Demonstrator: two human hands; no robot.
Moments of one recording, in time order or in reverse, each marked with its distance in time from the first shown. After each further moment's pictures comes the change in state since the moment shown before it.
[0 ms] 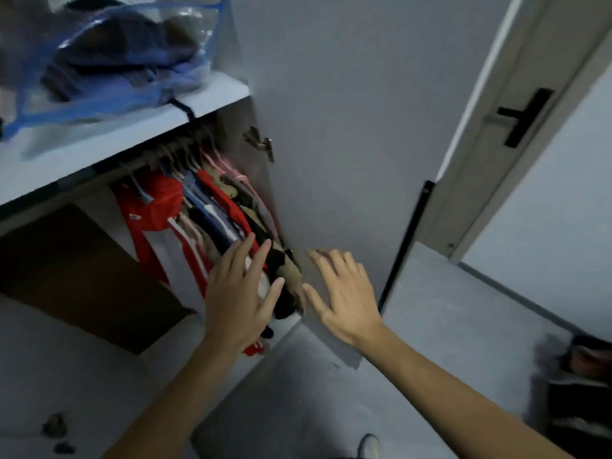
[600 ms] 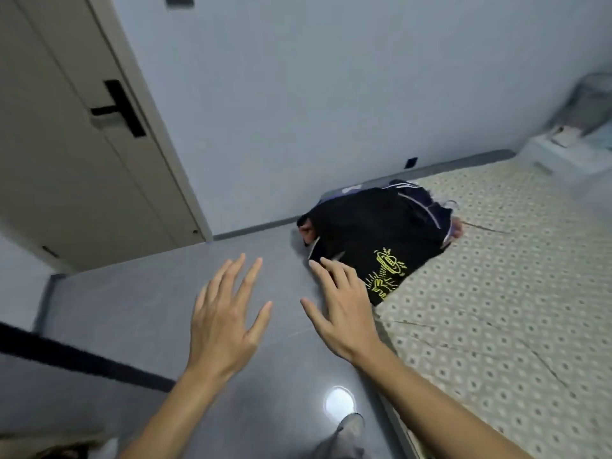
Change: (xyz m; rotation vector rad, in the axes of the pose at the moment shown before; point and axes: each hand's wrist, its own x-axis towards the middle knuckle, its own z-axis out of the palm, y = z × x) left_hand -0.063 0.390 0.112 -0.392 -0.405 0.888; right_hand -0.391 0.135 -0.170 -0.298 0.451 1.040
